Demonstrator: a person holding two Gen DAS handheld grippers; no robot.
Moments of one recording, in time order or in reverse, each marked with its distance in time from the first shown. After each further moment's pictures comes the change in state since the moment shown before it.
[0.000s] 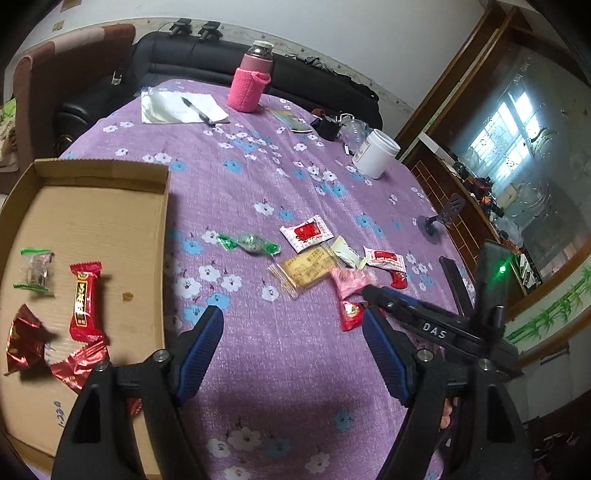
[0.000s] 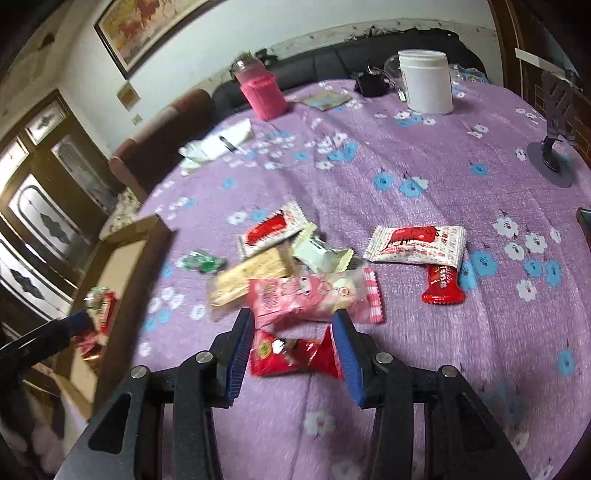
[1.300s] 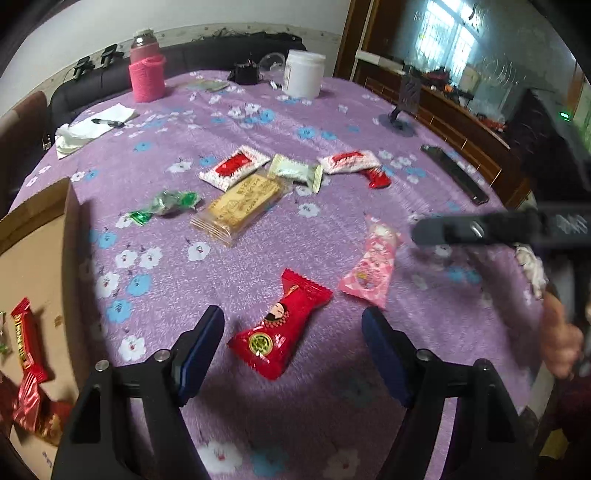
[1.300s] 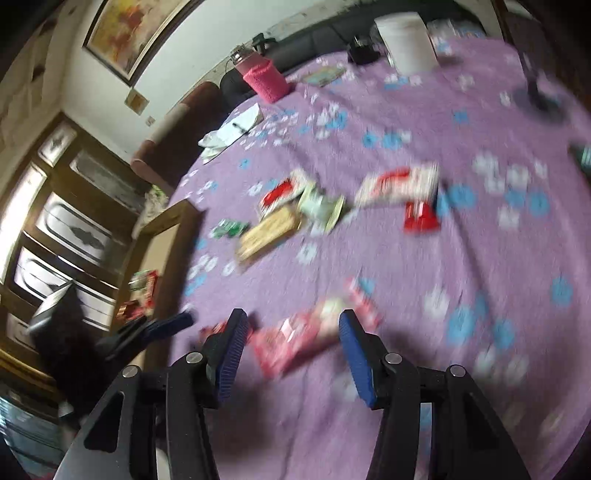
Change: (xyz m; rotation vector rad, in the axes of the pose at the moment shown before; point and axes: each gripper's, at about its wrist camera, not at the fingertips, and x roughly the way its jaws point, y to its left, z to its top) left arm 0.070 -0.054 -0.050 0.423 0.150 0.027; right arm -0.052 -0.028 -0.032 0.136 0.111 0.194
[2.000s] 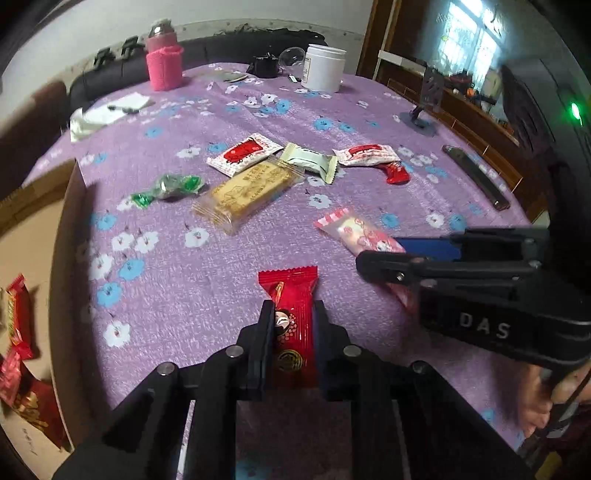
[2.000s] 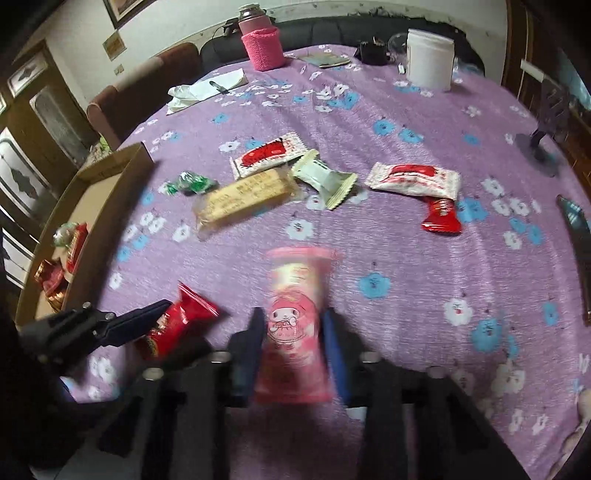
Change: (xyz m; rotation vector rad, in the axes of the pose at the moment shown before) left arm 0.009 -0.005 -0.007 -0.079 -0.011 0.054; right arm 0.059 0.041 -0.009 -0.210 0.021 -0.358
